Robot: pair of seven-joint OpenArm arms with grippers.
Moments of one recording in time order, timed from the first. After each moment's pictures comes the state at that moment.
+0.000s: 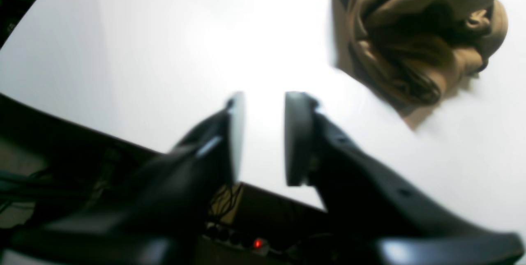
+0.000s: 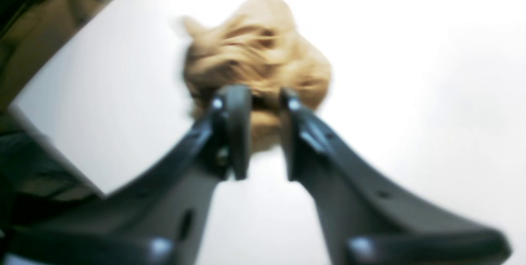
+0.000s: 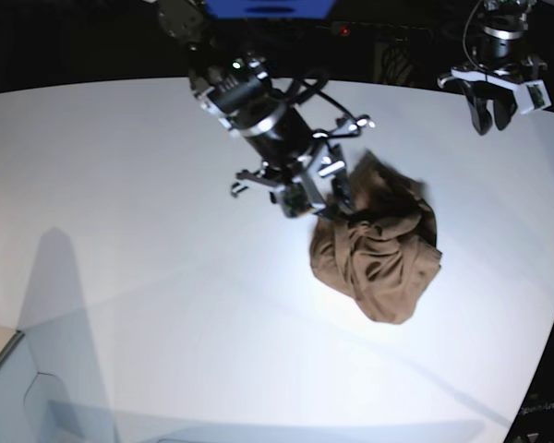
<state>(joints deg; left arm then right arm) 47.1 -13.3 -16.6 112.3 -29.4 1.0 4.9 -13.1 -4.4 -32.2 112.3 0.2 0.0 -34.4</state>
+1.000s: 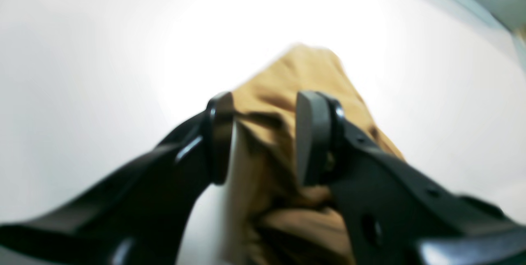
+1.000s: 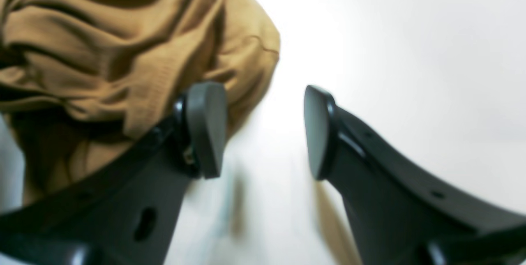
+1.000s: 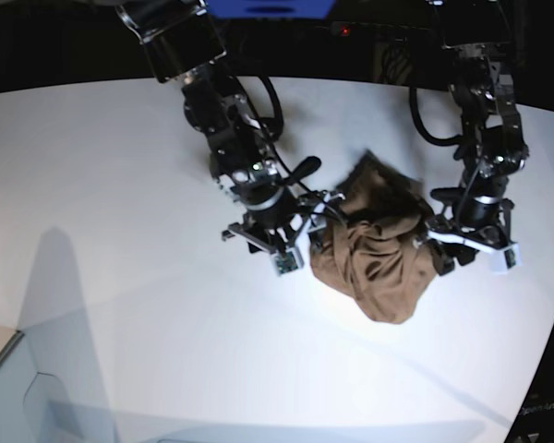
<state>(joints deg) 4.2 -9.5 -12.3 97.1 -28.7 0.8 31.0 4.9 -7.7 -22.6 77.5 0.0 -0.2 -26.9</state>
